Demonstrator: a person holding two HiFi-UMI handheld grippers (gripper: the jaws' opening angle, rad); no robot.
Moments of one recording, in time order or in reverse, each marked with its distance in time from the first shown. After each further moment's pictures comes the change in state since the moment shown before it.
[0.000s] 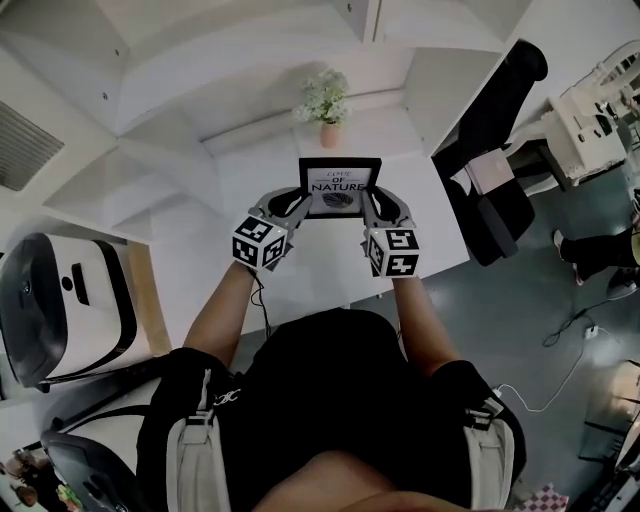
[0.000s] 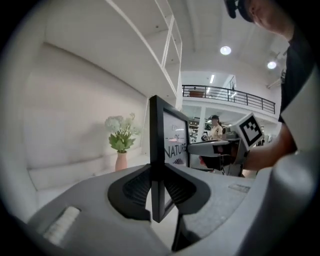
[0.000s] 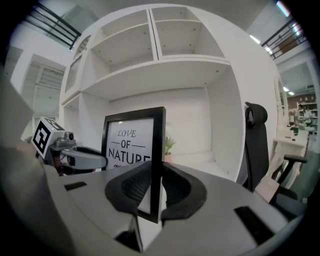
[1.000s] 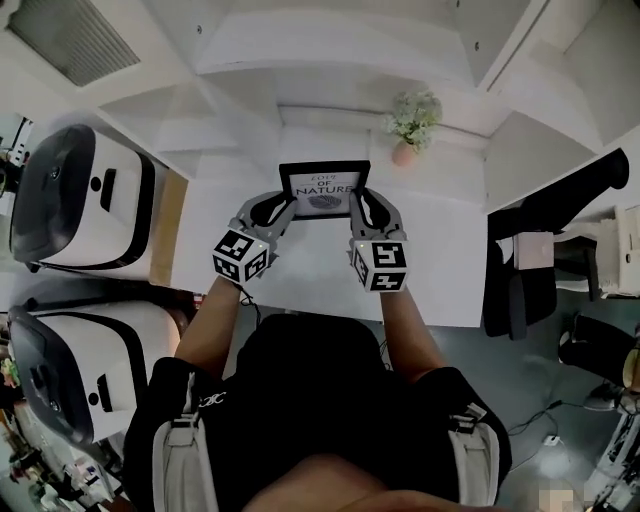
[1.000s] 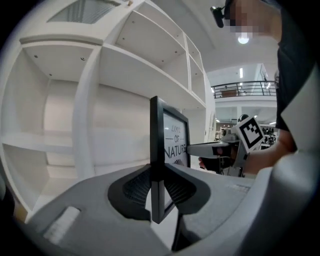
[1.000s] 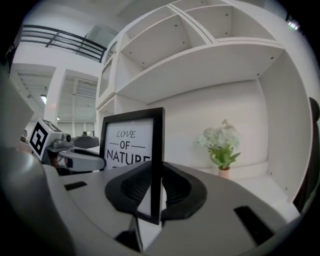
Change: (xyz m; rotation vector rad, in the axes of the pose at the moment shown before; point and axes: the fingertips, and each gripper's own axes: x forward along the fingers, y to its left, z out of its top) left arm -0.131 0.050 -0.002 -0.049 -0.090 0.440; right arm 0.055 0.131 0.032 -0.102 -0.065 0.405
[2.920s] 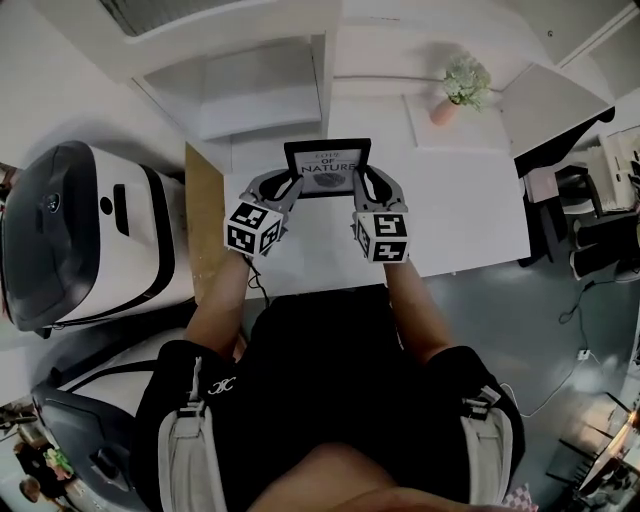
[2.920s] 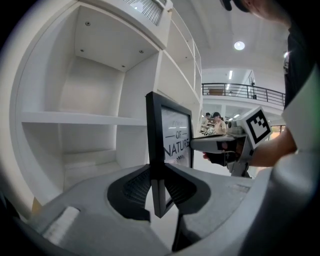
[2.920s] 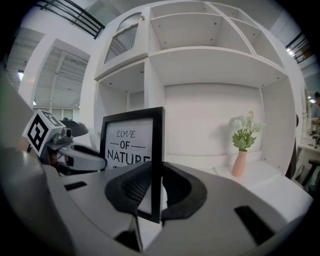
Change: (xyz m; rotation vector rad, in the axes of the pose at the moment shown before) left arm -0.098 0.169 -0.078 0.008 0.105 -0.190; right arm 0.094 0.179 -0.046 -0.019 0.086 -0.251
